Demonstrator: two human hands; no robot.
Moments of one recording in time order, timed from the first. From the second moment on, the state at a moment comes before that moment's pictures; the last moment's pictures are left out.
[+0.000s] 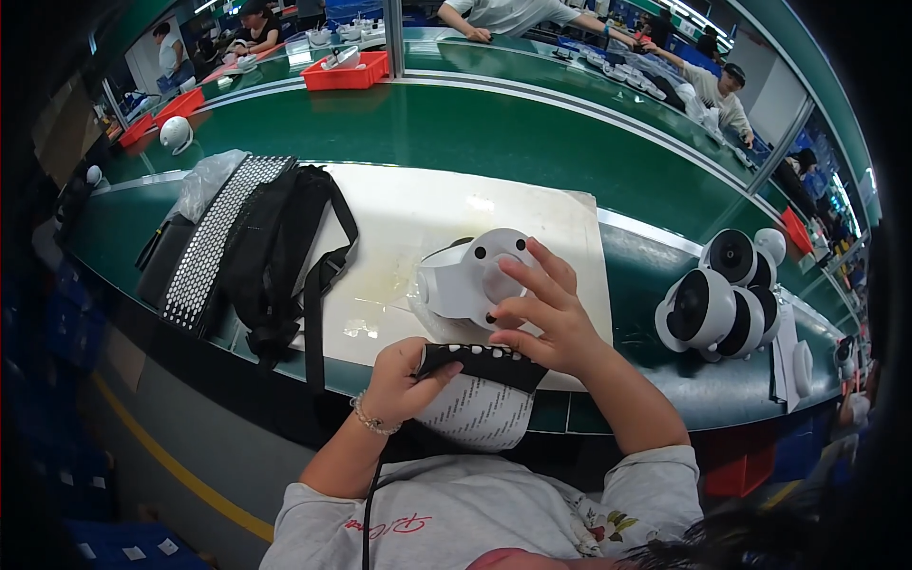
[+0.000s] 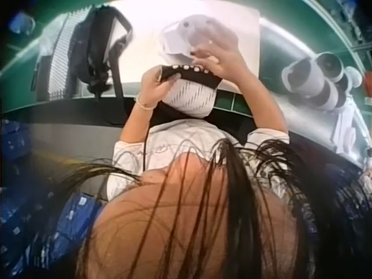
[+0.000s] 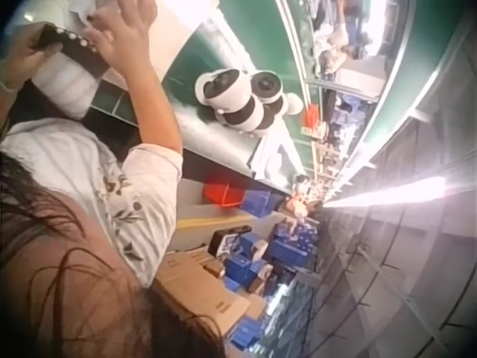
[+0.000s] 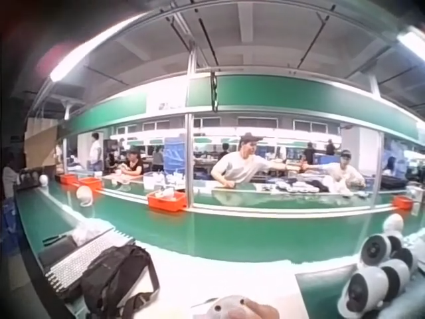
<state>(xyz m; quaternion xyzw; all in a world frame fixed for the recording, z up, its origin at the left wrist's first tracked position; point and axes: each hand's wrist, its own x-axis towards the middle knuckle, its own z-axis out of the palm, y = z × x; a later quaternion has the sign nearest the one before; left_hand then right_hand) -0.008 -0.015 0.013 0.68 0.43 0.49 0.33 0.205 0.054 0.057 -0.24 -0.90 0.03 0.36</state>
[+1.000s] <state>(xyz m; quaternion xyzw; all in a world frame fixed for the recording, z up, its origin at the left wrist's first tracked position) -0.014 -0.013 0.000 0.71 0.39 0.48 0.34 0.185 0.016 0.062 -0.17 -0.92 -0.04 0.36</state>
